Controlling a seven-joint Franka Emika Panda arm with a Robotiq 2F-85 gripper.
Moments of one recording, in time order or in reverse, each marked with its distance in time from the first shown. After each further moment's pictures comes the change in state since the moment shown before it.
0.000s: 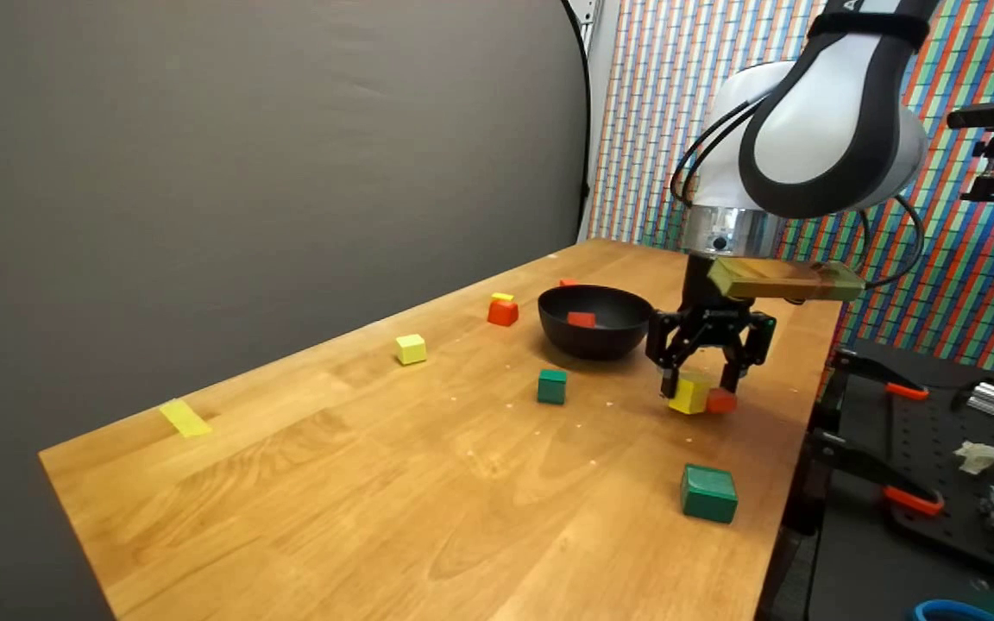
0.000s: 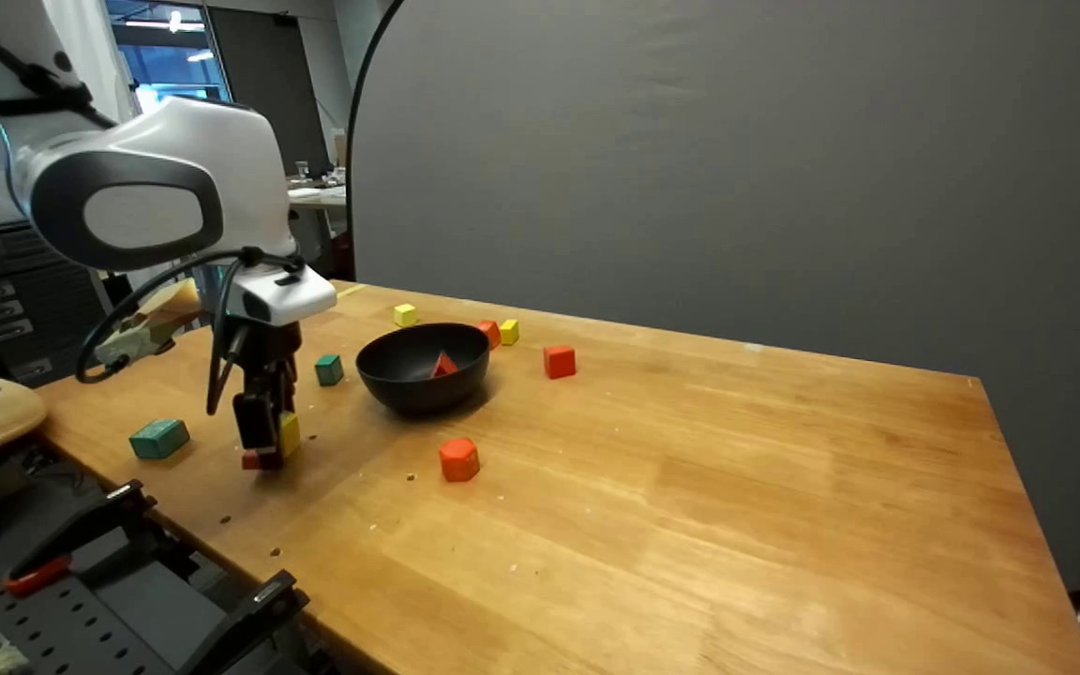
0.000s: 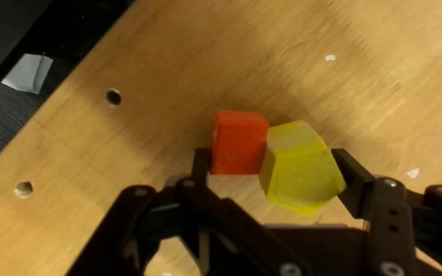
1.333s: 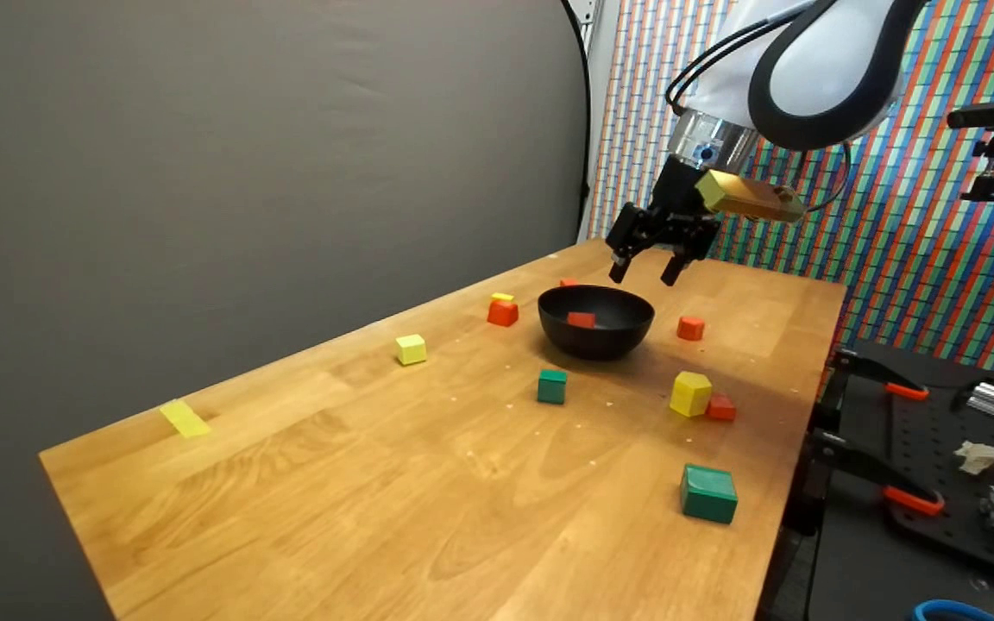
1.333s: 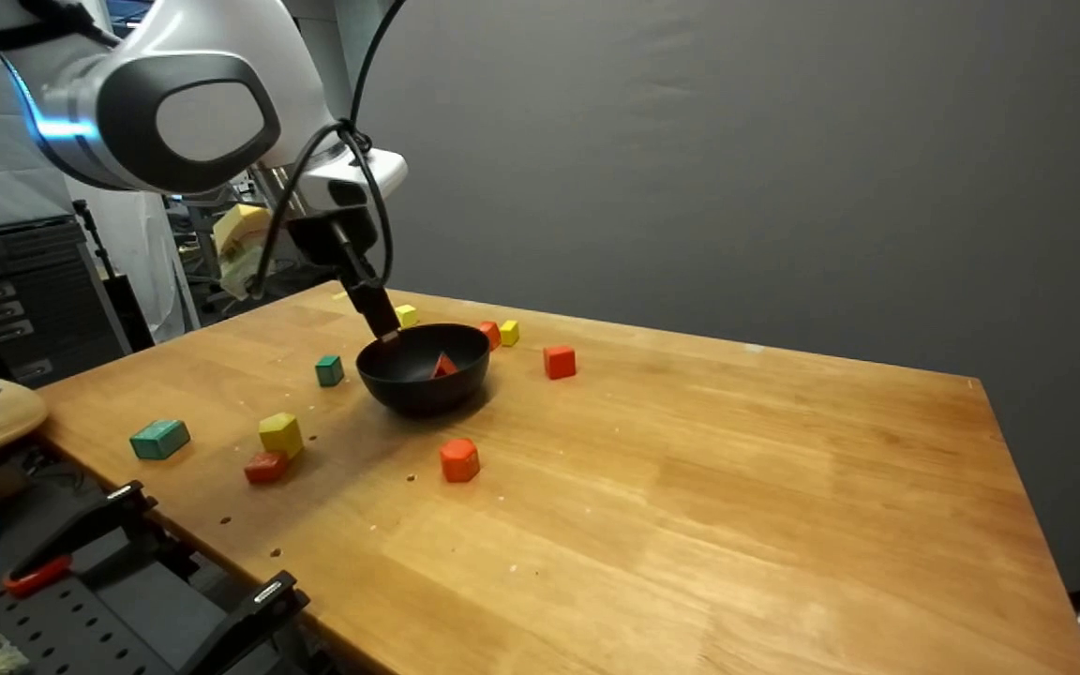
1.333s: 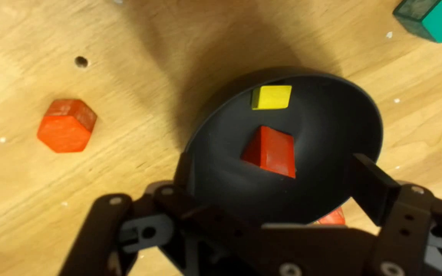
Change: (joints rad) arm 0.015 -0.166 -0.224 0.029 -0.364 0.138 -0.099
